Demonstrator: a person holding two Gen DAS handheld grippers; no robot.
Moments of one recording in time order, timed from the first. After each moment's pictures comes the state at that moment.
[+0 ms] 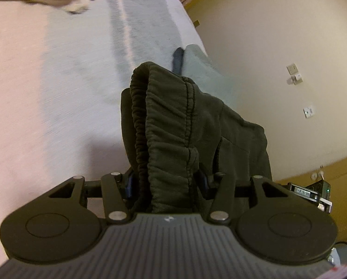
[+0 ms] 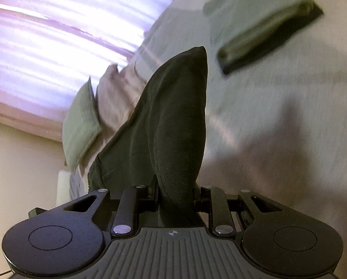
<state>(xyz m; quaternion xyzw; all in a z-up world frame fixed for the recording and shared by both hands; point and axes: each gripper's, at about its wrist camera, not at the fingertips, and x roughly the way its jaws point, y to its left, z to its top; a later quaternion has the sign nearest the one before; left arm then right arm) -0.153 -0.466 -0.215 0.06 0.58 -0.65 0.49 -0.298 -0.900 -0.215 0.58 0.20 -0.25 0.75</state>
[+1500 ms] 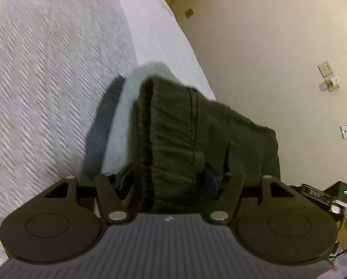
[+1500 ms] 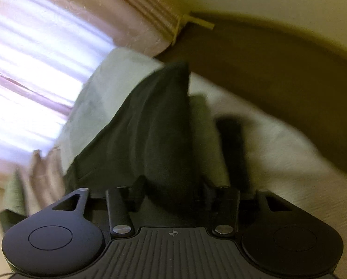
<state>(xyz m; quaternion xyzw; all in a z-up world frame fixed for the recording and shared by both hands) -0.323 -0.914 -0.317 0.11 0.55 -0.66 0.50 -0.391 -1.307 -0.287 0.53 0.22 -0.39 0.72</state>
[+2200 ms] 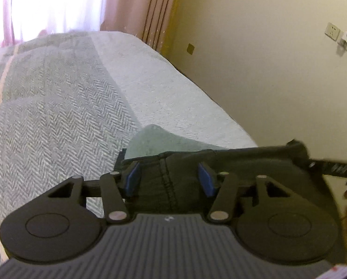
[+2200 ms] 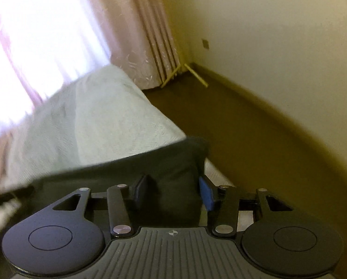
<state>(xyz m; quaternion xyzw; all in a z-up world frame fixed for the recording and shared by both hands) -0.388 -0.955 -0.316 0.19 0.34 -0.68 0.62 -0.349 -1.332 -0.309 0.35 0.24 -0.47 0.77</state>
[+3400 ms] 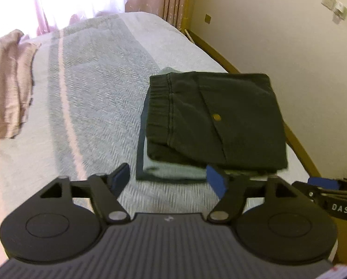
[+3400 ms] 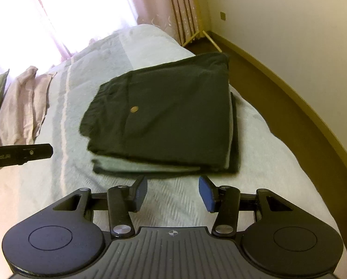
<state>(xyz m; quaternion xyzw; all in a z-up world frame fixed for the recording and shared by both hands) -0.421 -0.730 -0.187 0.29 0.37 -0.61 0.64 -0.368 -1.081 -0.196 0.33 0.35 -0.42 0.77</state>
